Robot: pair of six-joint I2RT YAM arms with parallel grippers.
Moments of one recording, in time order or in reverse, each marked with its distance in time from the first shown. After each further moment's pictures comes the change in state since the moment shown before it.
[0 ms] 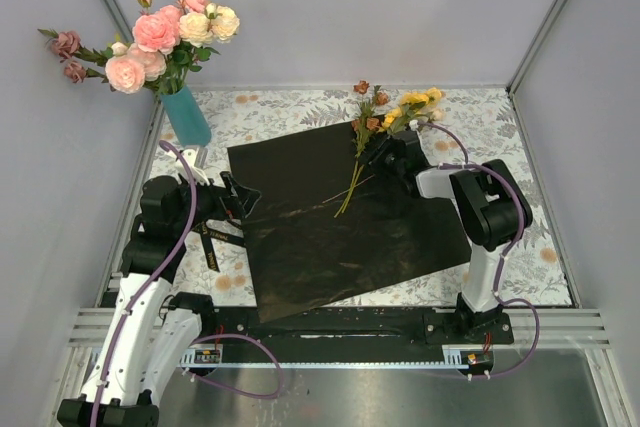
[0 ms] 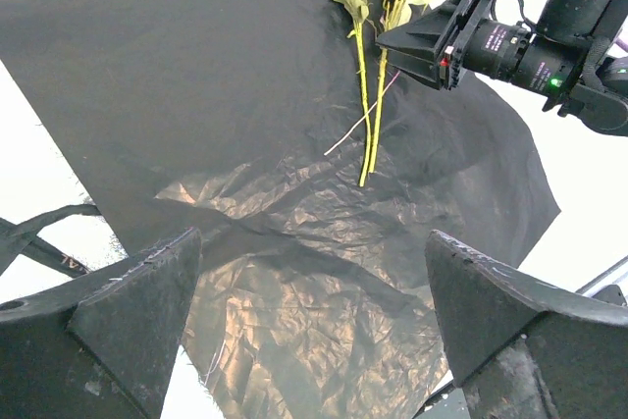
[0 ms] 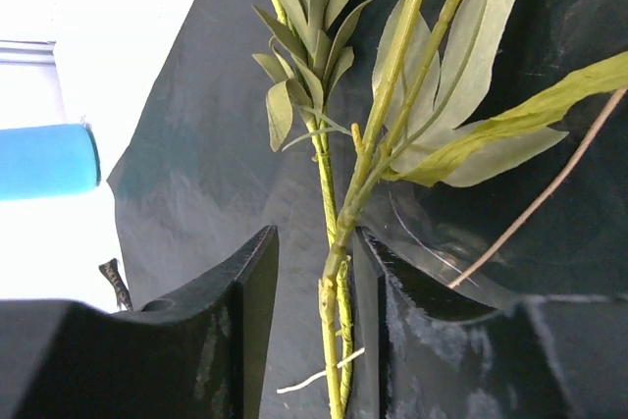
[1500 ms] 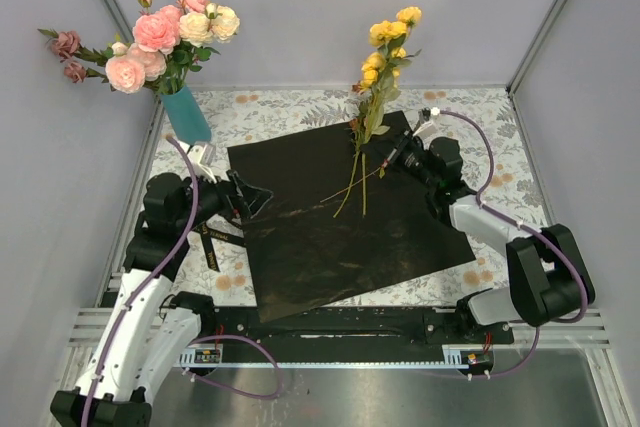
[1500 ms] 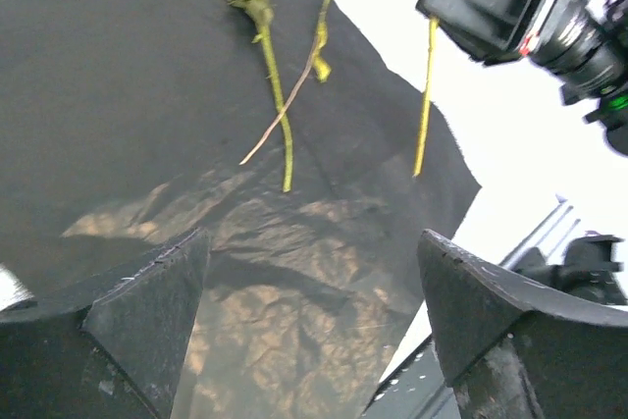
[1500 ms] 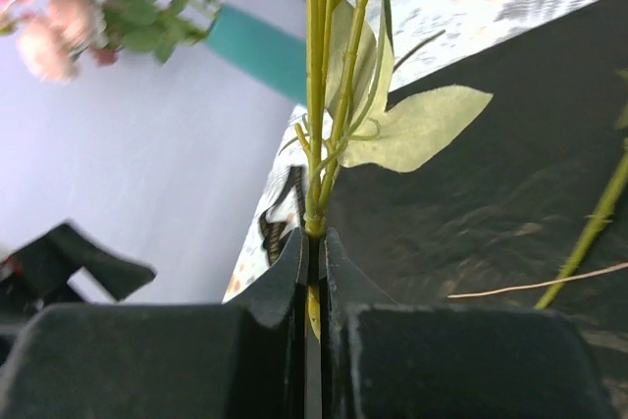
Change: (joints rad) left arm -0.056 0.015 0.000 0.071 0.095 -0.044; right arm 0.000 -0.505 -0.237 0.203 -0.242 -0.065
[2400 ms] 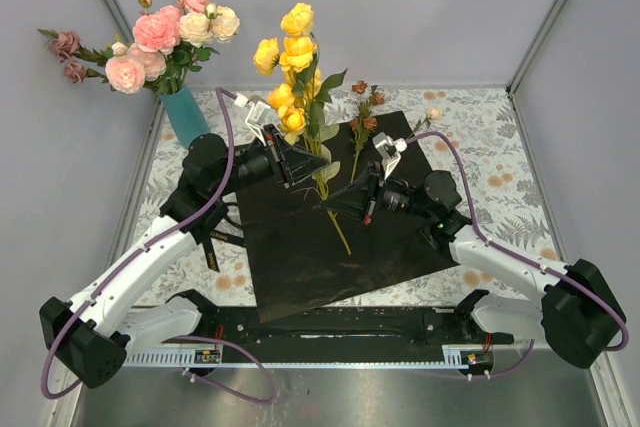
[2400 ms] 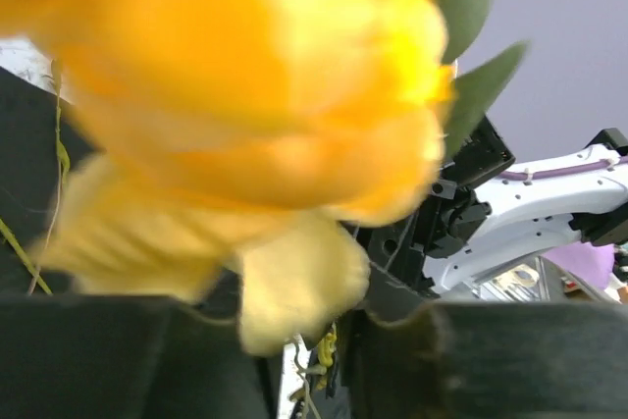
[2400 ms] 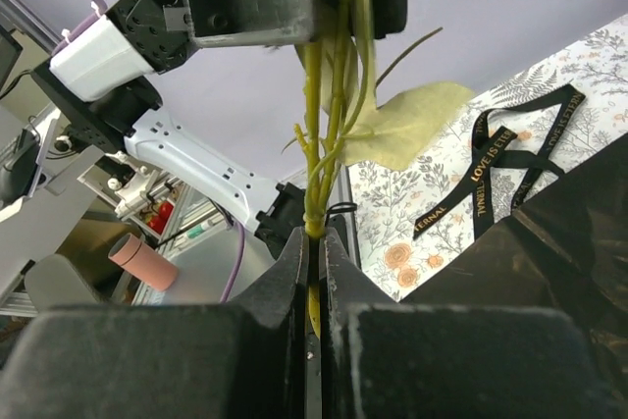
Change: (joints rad) left arm -0.417 0.374 0.271 0.480 0.048 -0.246; right arm 0.335 -0.258 -0.113 0.225 -0.372 -0.134
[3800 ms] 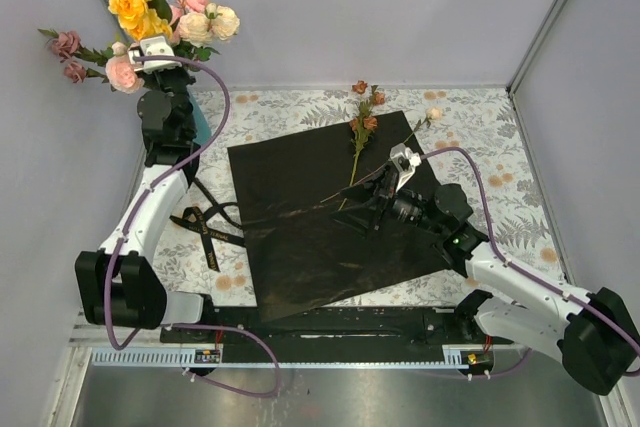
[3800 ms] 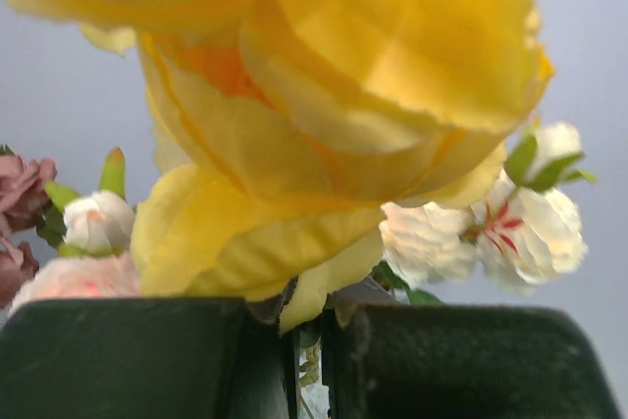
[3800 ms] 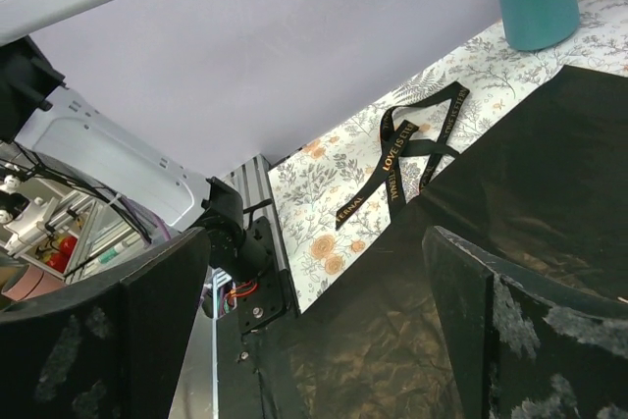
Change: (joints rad) left arm 0.484 0.294 0.144 0.529 -0.900 0.782; right arm 0.003 -0.167 -0.098 -0.189 0.189 -0.171
